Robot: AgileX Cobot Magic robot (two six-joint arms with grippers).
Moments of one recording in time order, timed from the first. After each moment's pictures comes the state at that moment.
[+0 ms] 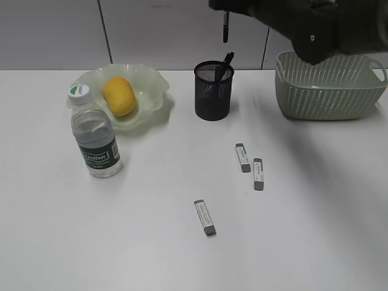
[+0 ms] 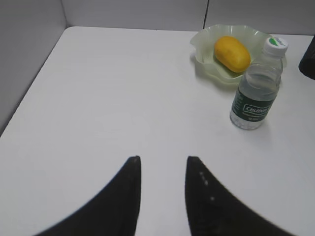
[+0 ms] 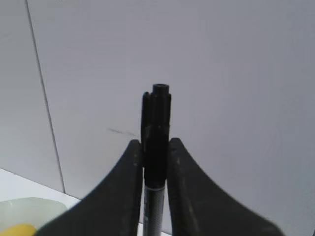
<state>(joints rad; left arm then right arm) -0.19 -0.01 -0.54 0.19 1.06 -0.24 0.42 2.03 -1.36 -0.05 -0.62 0.06</state>
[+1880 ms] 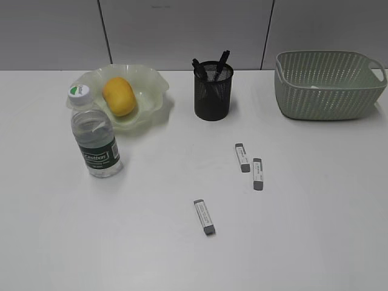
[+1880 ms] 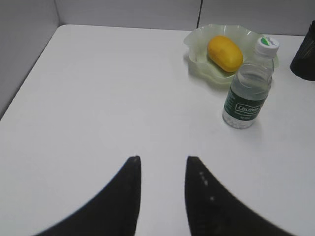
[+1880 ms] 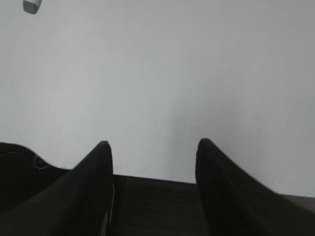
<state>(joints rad) -0.19 -0.01 -0.54 0.16 1.06 -0.24 0.31 0.79 -0.77 -0.14 1.11 0.15</state>
